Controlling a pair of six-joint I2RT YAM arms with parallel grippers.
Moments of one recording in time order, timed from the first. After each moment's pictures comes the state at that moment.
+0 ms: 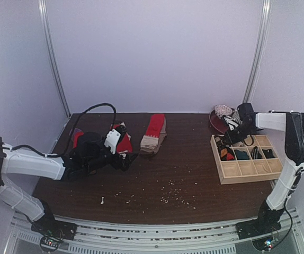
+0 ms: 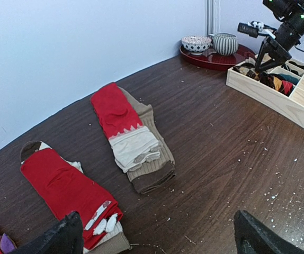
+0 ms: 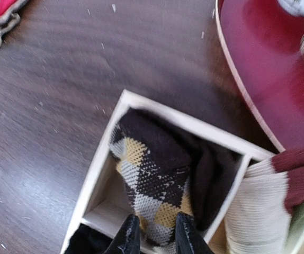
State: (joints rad) left arm -0.84 1.39 0.62 0.44 -0.14 0.04; right arm 0.03 1.78 1.22 -0.49 -0.24 -0.28
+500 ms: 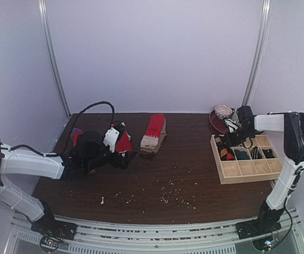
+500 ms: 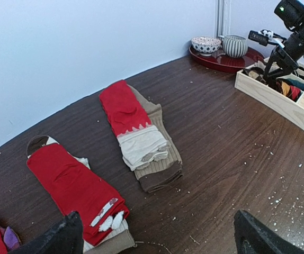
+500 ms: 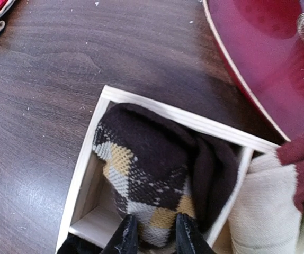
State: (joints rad) left arm -0.84 1.37 0.63 0.41 -0.18 0.00; right arm 0.03 1.81 1.17 -0.44 -0.22 -0.20
